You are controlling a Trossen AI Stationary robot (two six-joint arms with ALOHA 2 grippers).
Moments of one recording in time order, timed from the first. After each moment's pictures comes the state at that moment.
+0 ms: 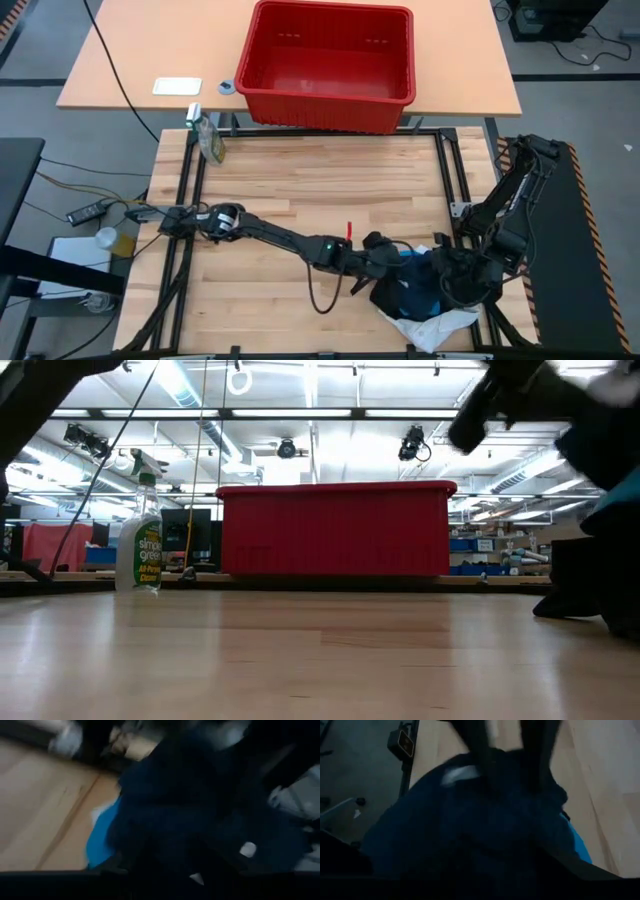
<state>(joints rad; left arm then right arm) -0.30 2.39 2.15 -0.19 -0.28 -0.45 1.04 1.07 0.82 -0.79 0.53 1.02</state>
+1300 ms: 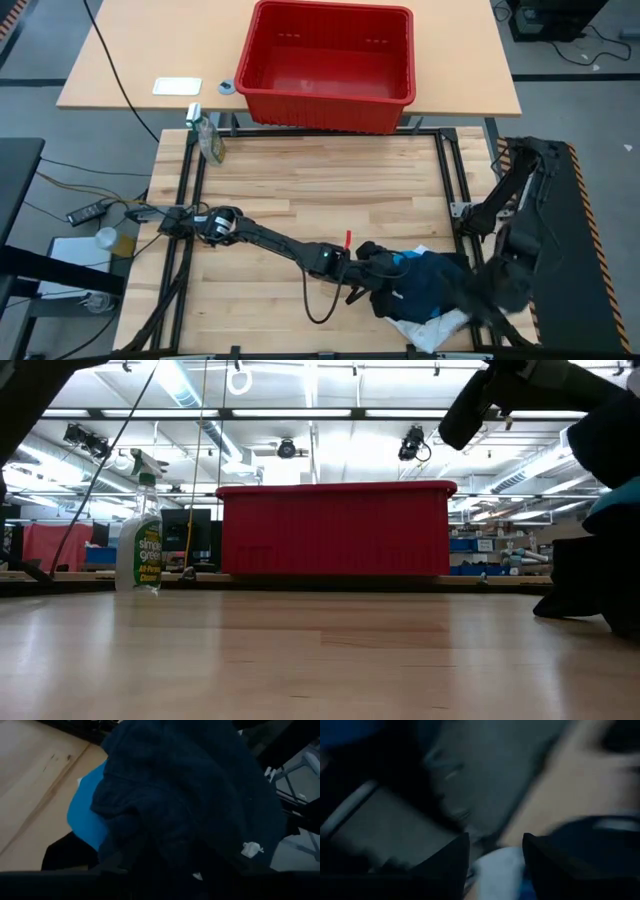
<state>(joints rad) -0.34 2.38 2.15 -0.31 -0.26 -0.56 1.08 1.11 1.01 -0.58 0.19 0.53</state>
